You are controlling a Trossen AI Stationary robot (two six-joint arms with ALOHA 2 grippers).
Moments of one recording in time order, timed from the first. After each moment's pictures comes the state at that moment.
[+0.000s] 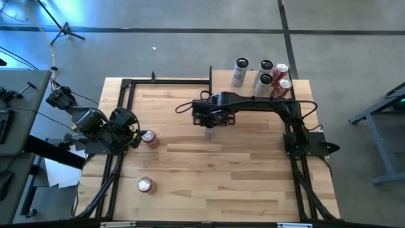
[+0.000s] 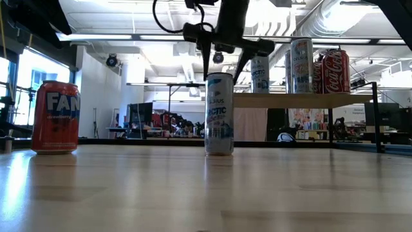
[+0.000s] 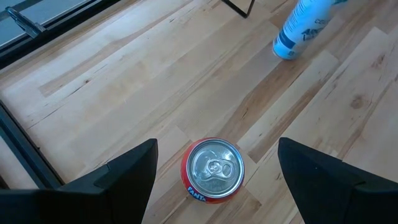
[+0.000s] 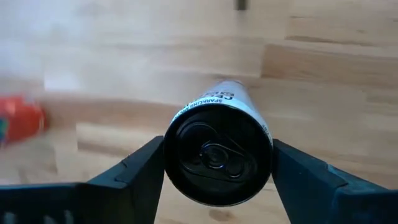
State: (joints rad) left arm -0.63 0.86 0.97 -1.43 -0.71 -1.36; right arm -0.07 2.07 1.98 -1.27 0.05 1.40
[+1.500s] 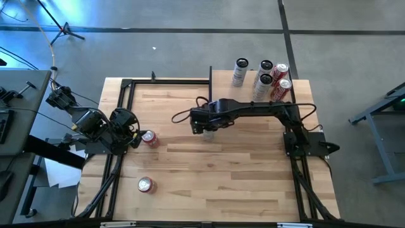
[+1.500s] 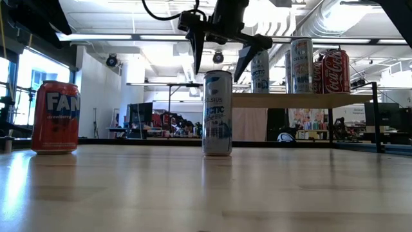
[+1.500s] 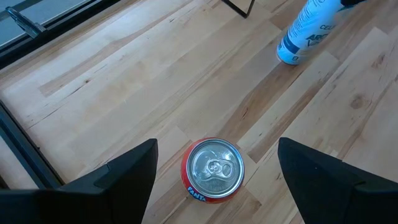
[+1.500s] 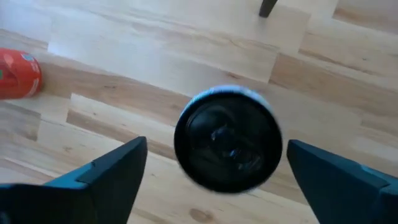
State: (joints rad) left arm -0.63 0.86 0.97 -1.43 -0.71 -1.36; right arm 0.00 2.08 2.03 -1.28 0.16 1.26
